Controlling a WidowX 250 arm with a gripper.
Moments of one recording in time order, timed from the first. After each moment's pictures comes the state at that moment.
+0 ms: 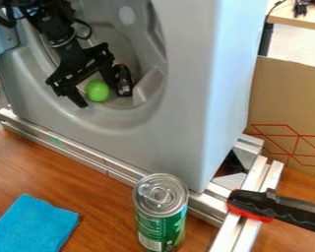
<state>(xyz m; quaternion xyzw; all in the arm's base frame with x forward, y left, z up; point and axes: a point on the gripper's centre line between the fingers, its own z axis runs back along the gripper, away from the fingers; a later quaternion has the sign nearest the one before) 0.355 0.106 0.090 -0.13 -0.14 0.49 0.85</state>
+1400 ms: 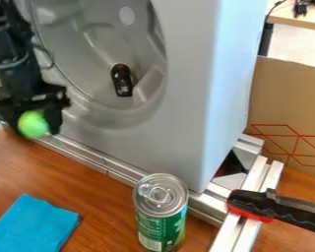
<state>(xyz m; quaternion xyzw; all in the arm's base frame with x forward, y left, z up) 0.238 0.115 0.088 0.01 -0.06 0.22 0.97</state>
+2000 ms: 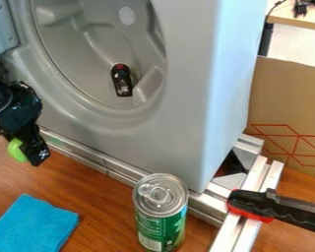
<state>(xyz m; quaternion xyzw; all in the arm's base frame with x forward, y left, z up) 0.246 0.136 0.047 0.04 -0.17 -0.12 0.98</state>
